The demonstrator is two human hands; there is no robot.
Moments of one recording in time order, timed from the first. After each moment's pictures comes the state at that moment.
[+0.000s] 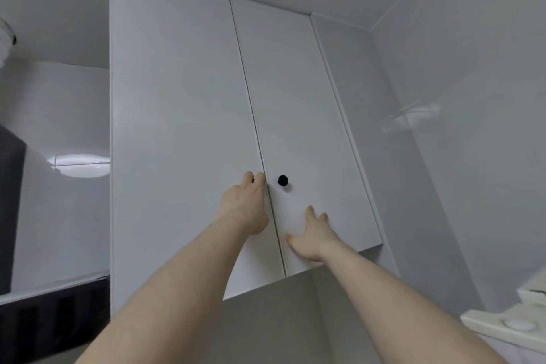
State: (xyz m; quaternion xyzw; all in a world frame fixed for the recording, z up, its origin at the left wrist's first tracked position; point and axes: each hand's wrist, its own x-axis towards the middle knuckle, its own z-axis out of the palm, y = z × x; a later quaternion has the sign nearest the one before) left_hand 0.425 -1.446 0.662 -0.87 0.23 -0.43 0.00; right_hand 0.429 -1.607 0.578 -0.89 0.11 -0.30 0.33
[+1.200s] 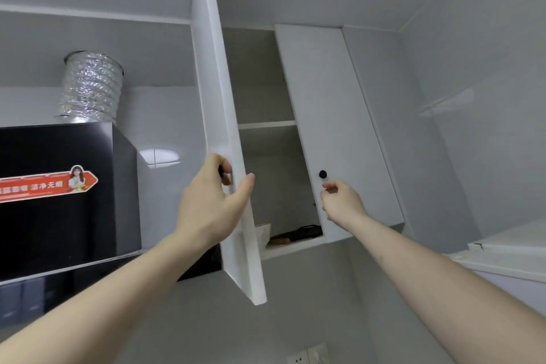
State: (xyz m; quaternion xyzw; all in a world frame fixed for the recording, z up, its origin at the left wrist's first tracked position) left_hand 0.195 -1.252 0.638 -0.74 0.27 -0.53 -0.32; right_hand 0.274 -1.519 0.601 -0.74 0.00 -0.41 0.53
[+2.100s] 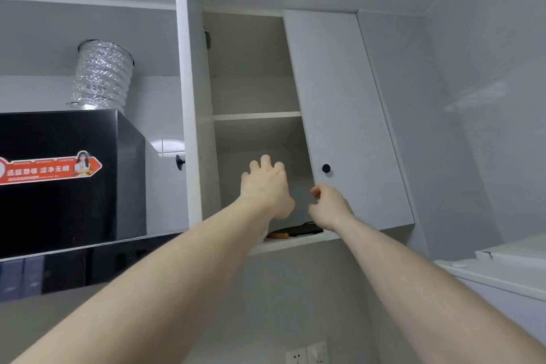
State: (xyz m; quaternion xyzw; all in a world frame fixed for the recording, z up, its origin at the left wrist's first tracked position) left_hand 0.236 -1.367 0.650 -0.90 0.13 -0.40 0.05; right_hand 0.321 -1.528 0.593 -0.85 -0.02 -0.38 0.36
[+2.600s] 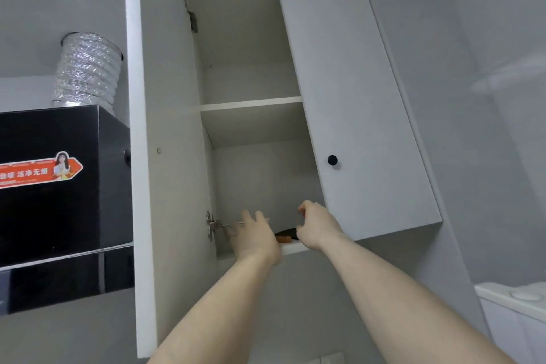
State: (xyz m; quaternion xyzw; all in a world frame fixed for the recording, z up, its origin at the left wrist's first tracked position) left_hand 0.382 -1.373 0.569 -0.94 -0.02 -0.33 -0.08; right_hand 0.426 -1.519 0.565 -0.89 -0.05 -0.33 0.29
